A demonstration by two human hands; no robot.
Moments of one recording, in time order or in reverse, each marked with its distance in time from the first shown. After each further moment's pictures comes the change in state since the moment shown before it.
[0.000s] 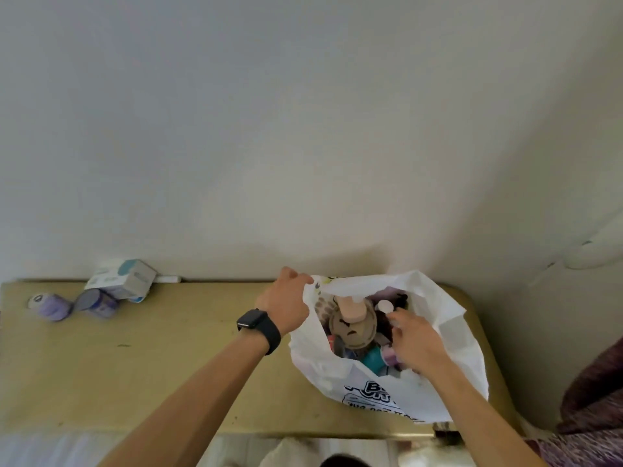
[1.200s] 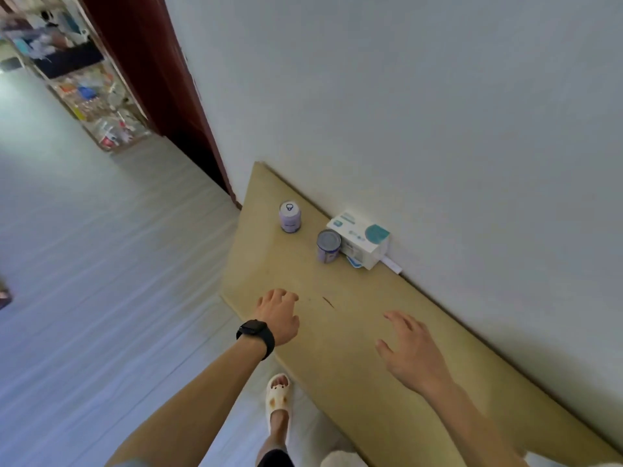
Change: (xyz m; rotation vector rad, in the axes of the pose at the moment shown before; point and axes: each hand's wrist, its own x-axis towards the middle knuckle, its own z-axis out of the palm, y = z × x) left_hand -0.118 -0.521 -0.007 -0.216 -0.041 -0.669; right_hand 0.036 -0.472 0.209 -0.287 -0.325 -0.649
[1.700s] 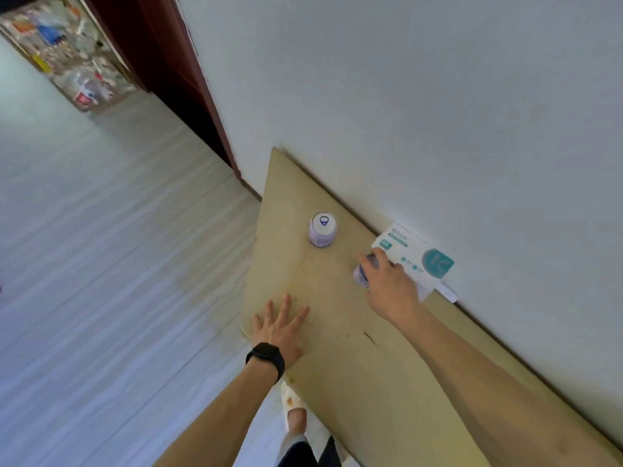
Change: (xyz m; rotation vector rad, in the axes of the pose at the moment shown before) left_hand 0.105 -0.101 0.016 0.121 -0.275 -0.043; right_hand 0.241 -0.125 0.024 -0.441 -0.047 -0.129
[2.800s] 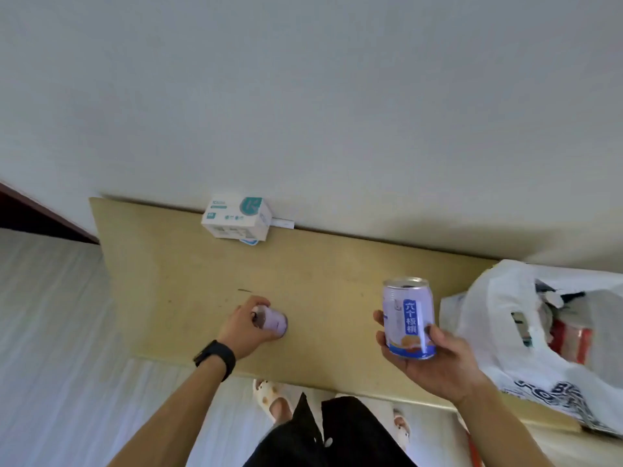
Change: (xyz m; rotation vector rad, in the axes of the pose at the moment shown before) left_hand -0.096 0.160 0.036 -0.420 0.003 0.363; right_hand -0.436 0.133 0.087 2.693 0.209 -0.032
